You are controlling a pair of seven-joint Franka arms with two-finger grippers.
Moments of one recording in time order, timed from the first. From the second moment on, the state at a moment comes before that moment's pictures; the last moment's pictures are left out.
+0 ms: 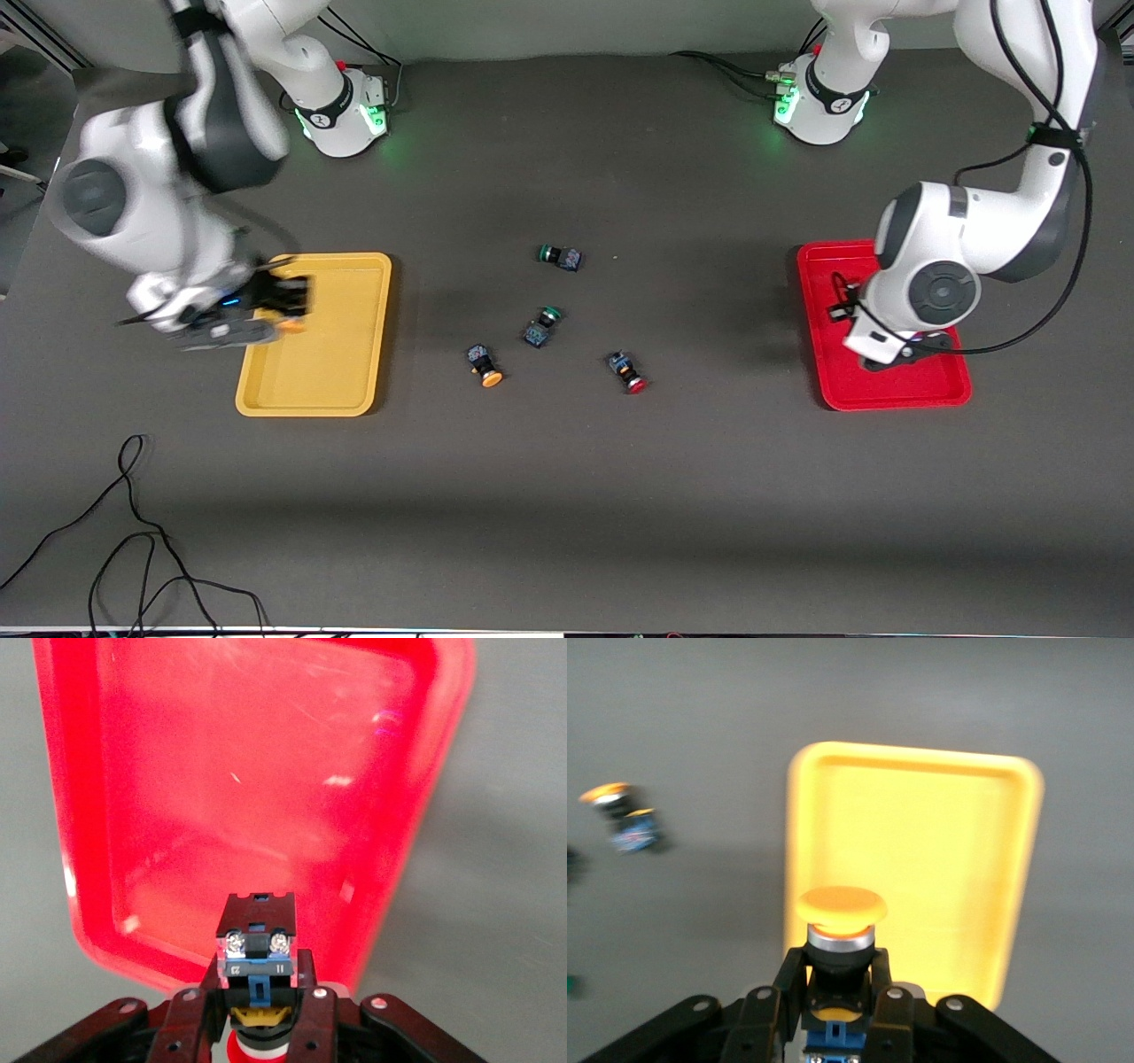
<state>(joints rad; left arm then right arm) 0.02 0.27 -0.13 -2.12 0.20 2.06 -0.49 0.67 0.08 -0.59 -1.96 0.02 1.94 0.03</state>
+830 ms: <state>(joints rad) 0.09 0.16 -0.16 -2.32 0.19 2.21 -0.43 0.65 0.42 -0.73 -2.26 0.43 2.44 -0.49</state>
